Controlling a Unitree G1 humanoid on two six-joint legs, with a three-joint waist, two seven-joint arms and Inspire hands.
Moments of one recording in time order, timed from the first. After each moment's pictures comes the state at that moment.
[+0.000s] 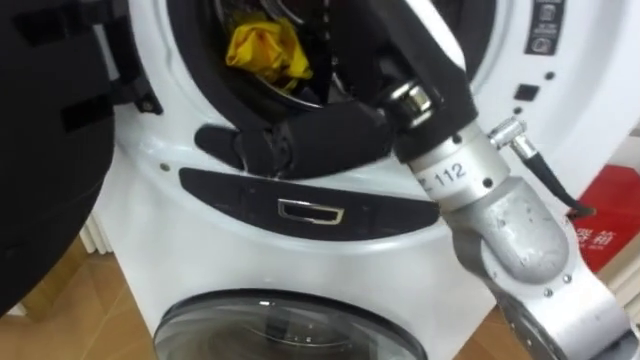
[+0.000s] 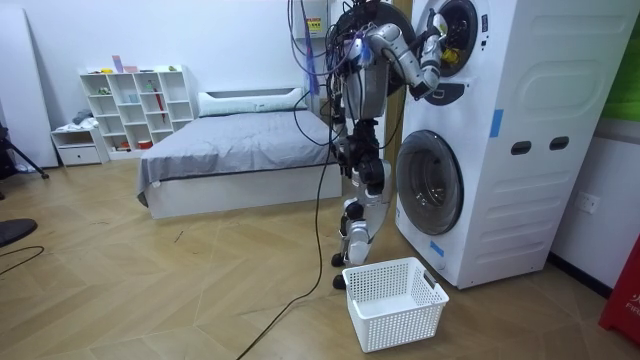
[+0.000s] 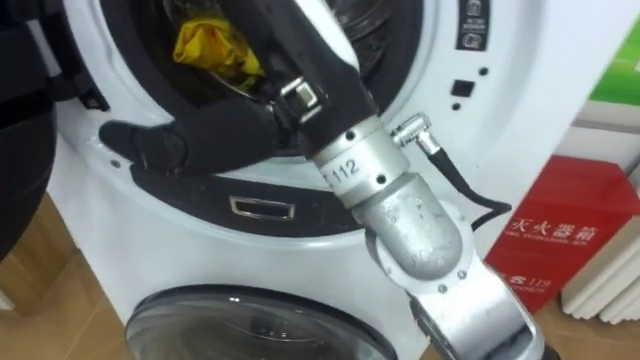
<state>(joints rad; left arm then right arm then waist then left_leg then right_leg) 0.17 0.28 -0.02 1.12 0.28 0.04 0.19 -0.55 -0.39 0.39 -0.36 0.17 -0.04 -0.04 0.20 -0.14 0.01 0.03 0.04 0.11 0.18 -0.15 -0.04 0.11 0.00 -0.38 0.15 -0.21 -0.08</state>
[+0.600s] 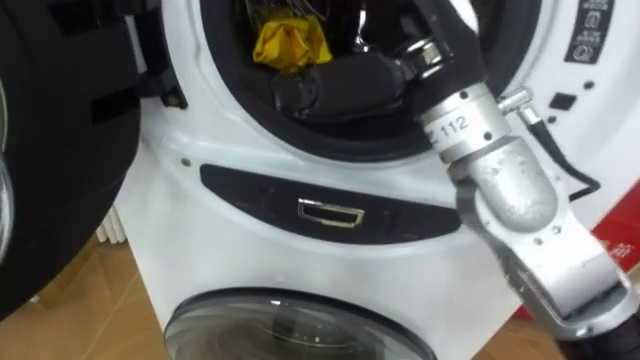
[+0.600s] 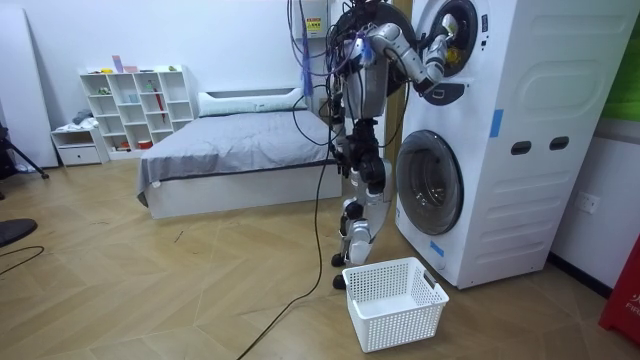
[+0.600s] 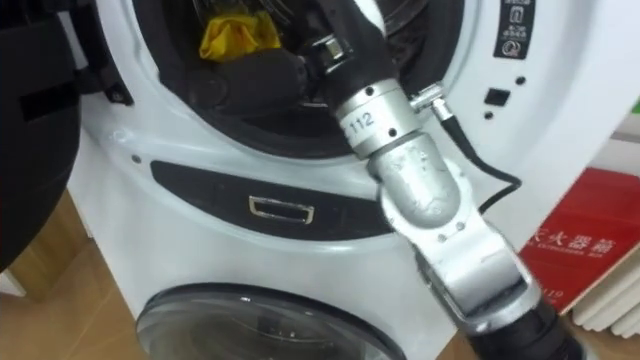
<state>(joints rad) 0.21 0.29 0.03 1.01 0.36 0.08 0.17 -0.68 -0.45 0.36 -0.15 0.19 -0.08 -0.12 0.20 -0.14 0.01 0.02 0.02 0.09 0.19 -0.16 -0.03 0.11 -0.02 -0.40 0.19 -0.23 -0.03</state>
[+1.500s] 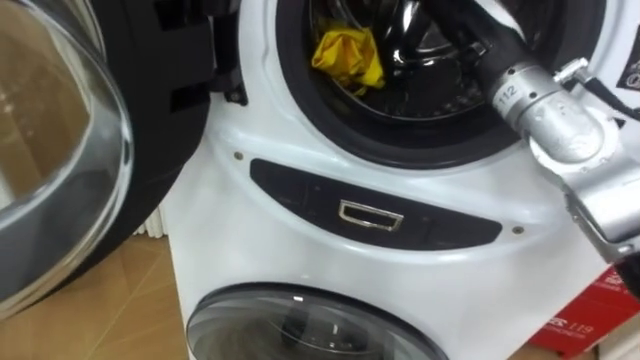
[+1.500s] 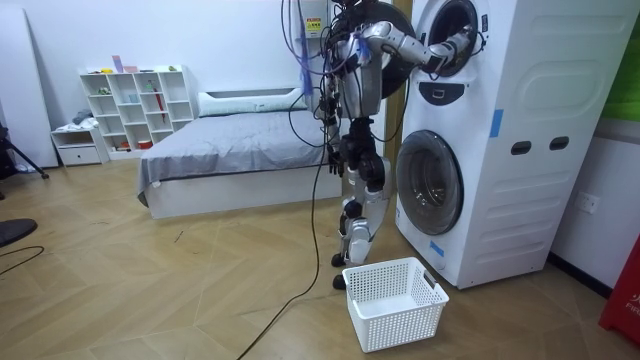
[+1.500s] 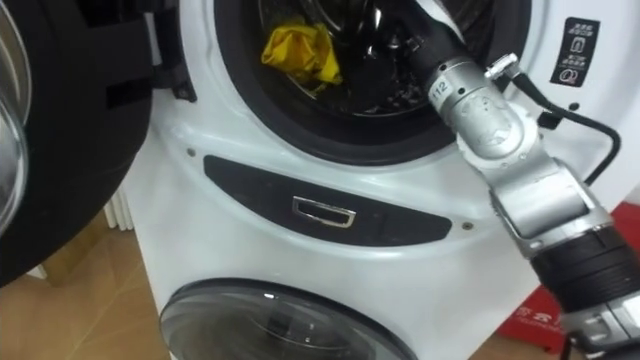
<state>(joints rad) 0.21 0.30 0.12 0.97 0.41 0.13 0.16 -0.81 -0.68 0.36 0.27 0.02 0.05 0.07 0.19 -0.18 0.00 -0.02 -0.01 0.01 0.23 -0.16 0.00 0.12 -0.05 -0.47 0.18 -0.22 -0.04</state>
